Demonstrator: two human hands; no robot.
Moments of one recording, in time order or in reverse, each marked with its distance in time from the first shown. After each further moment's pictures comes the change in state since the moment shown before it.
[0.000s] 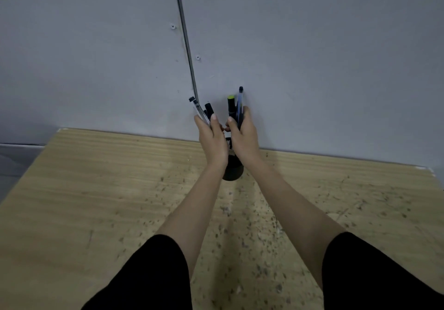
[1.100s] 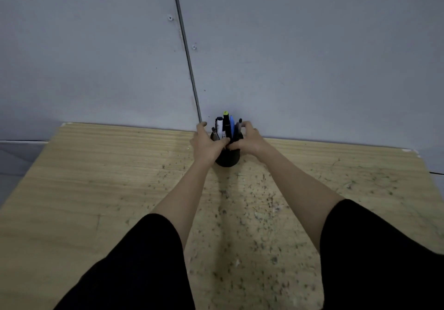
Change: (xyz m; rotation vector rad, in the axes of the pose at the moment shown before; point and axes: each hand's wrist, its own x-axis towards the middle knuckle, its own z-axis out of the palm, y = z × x) left_hand -0.014 -0.021 -0.038 0.522 -0.297 -0.249; right_hand -0.016 0.027 -0.040 -0.338 -0.333 0.432
